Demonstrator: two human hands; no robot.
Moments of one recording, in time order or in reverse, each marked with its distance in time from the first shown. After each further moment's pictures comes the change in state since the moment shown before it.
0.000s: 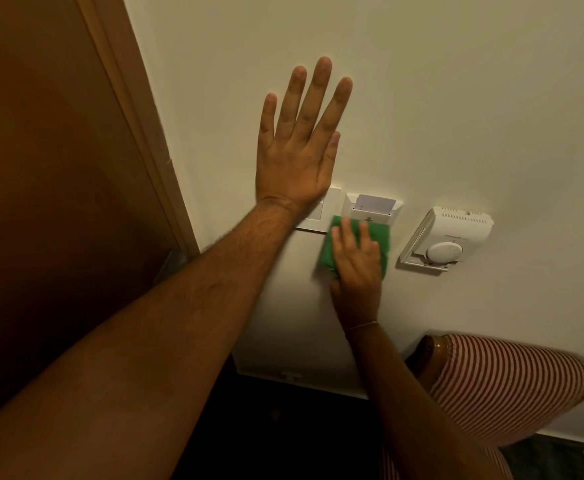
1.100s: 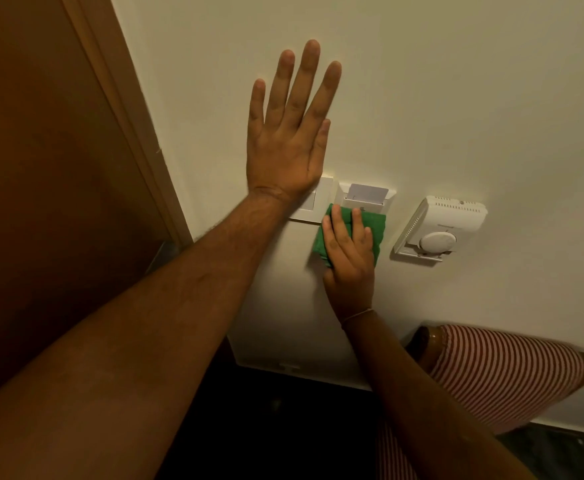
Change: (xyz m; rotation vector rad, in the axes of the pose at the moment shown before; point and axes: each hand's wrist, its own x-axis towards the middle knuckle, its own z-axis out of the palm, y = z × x) left_hand 0.000 0.002 0.000 0.027 0.021 -0.017; right_hand 0.006 -0.005 -0.005 0.094 -0.007 -0.016
